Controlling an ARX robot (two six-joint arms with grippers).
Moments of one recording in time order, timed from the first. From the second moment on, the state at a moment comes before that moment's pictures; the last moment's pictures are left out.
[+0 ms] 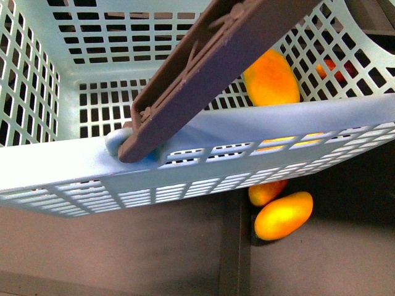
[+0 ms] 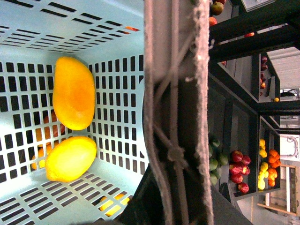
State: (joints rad) left arm -0.60 1.57 1.39 -0.35 0.19 -0.99; right arm 0.00 0.75 0.20 0.54 0.00 0.01
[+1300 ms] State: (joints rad) left arm -0.60 1.57 1.39 -0.35 0.19 -0.99; right arm 0.00 0.23 0.02 0.23 0.00 0.01
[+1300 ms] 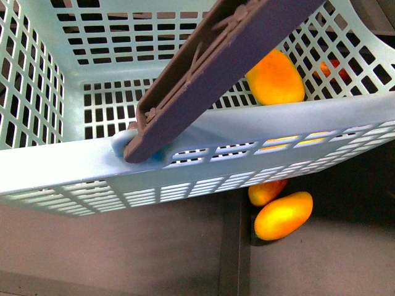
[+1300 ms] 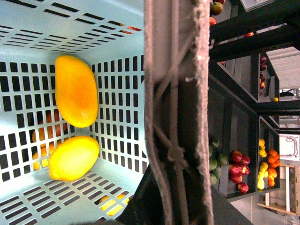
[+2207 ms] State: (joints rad) left arm -0.61 1.57 1.36 -0.27 0.09 -0.99; right arm 0.00 0.01 0.02 0.00 0.00 0.00
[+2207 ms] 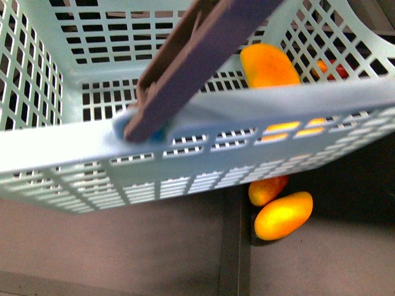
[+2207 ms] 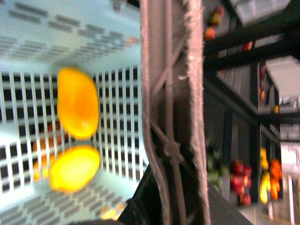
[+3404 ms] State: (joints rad) left arm -0.17 2.24 1.51 0.19 -0.22 -1.47; right arm 0.00 0.01 0.02 0.00 0.00 0.00
